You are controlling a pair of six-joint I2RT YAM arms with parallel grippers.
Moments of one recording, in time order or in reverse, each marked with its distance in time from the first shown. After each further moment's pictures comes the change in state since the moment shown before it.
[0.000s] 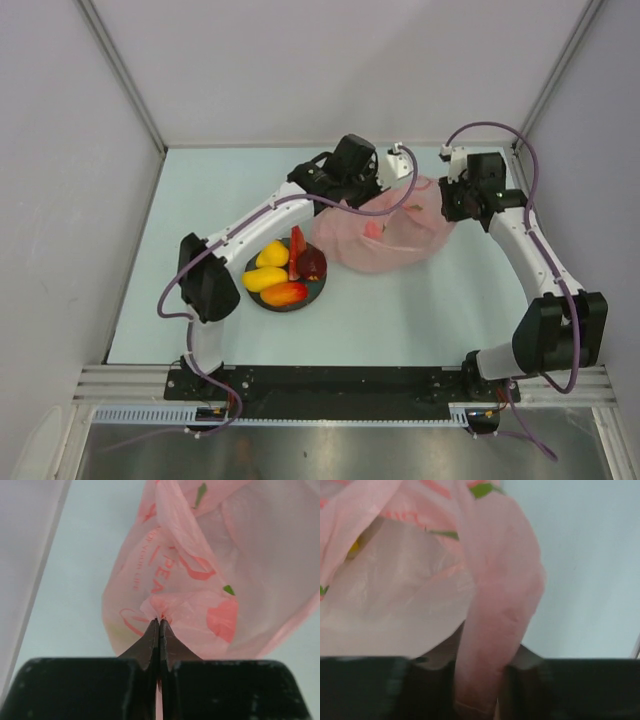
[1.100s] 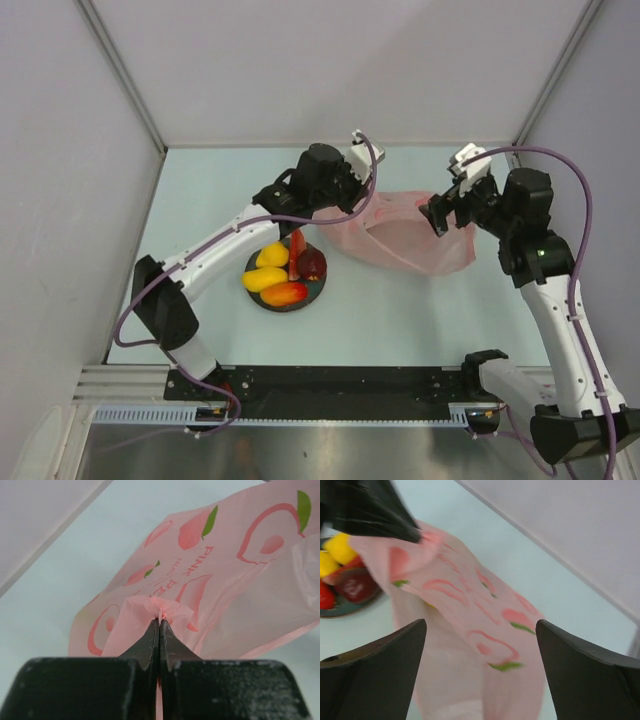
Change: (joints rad) left arm 0.022 -0.256 -0.346 0.386 0.075 -0.330; right arm 0.010 -0.430 -0.045 0.120 -0.318 -0.190
